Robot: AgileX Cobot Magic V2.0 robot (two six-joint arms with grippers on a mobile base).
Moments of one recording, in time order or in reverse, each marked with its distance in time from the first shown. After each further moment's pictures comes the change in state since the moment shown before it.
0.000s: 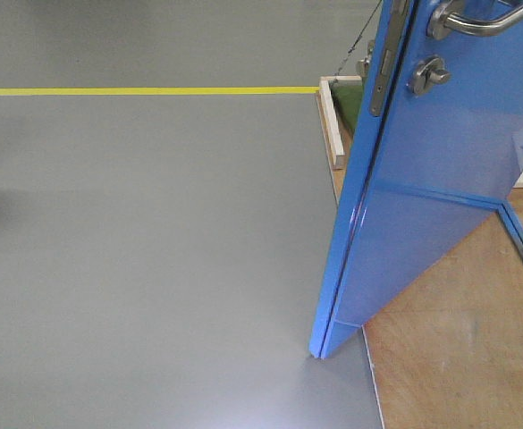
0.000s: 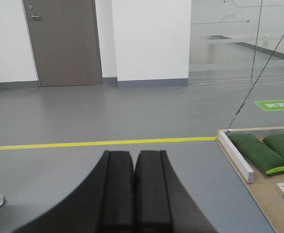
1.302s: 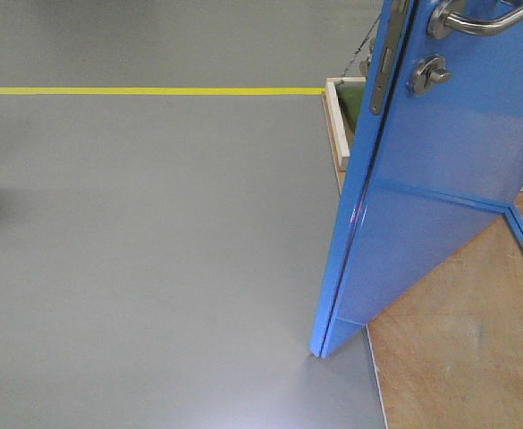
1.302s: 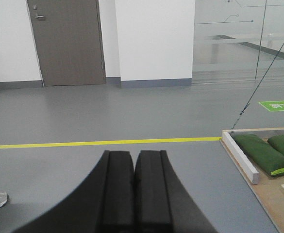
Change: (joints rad) left arm 0.000 0.000 0.000 0.000 0.000 0.000; right arm -0.002 -0.001 0.000 0.000 0.010 -0.001
